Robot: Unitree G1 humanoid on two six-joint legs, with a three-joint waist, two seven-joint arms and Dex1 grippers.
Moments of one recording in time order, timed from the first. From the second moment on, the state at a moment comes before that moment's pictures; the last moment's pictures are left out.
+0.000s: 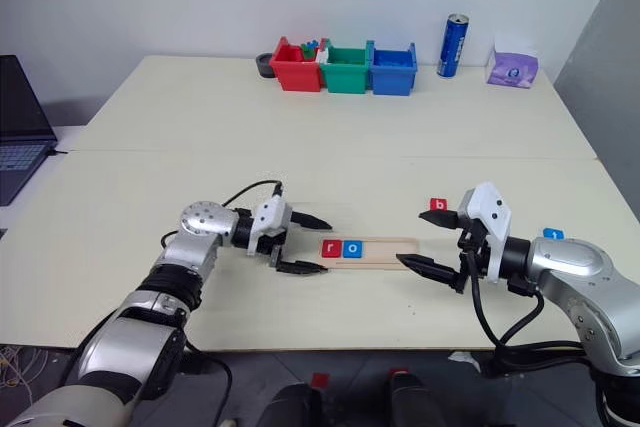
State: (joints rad) left arm -0.77 0.46 -0.15 0.82 -0.14 -0.26 -1.50; right arm -0.19 -0.78 -0.12 -0.55 0.66 0.74 0.82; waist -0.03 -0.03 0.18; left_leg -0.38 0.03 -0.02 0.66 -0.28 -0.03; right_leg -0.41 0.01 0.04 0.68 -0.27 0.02
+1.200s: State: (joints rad) left arm -0.42 0.37 -0.10 -0.01 -0.25 0.22 -0.95; right arm -0.37 -0.10 -0.04 -0.22 0.12 0.95 -0.13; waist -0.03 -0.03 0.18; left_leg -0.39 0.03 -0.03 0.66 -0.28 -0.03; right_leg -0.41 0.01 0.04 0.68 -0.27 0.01
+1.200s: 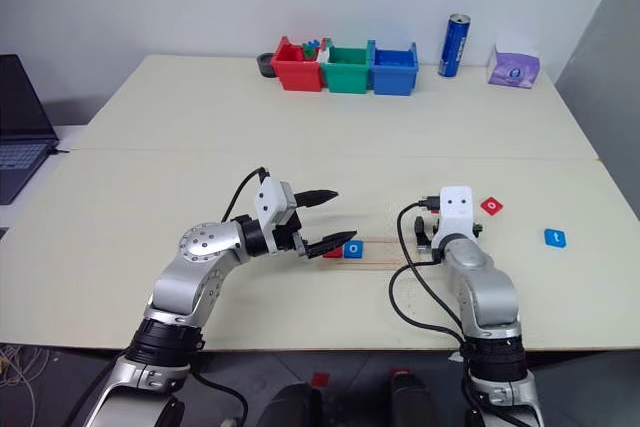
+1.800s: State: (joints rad) left arm -0.41 0.38 -0.12 -0.05 -0.27 0.26 -0.94; right arm -0.45 -0.07 -0.08 -0.04 0.10 0.80 -0.13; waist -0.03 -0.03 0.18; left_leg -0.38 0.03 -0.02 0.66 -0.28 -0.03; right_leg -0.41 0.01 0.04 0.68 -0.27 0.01
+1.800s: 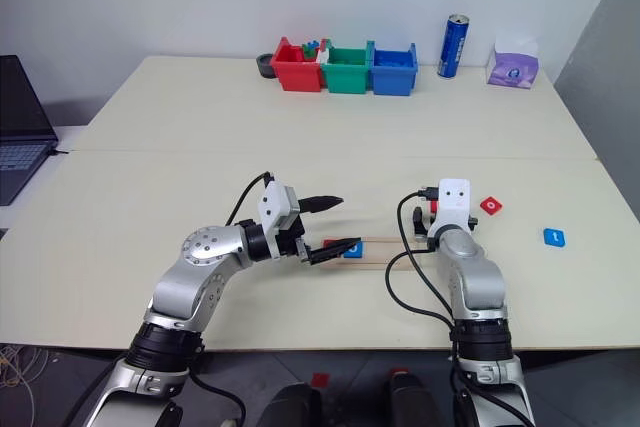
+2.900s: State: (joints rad) left arm -0.34 0.43 -0.19 -0.16 -0.31 0.32 -0.99; right arm -0.10 -0.21 -0.14 -0.86 0.21 1.58 0.06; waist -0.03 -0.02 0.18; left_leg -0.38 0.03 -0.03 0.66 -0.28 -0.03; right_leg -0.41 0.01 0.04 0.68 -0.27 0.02
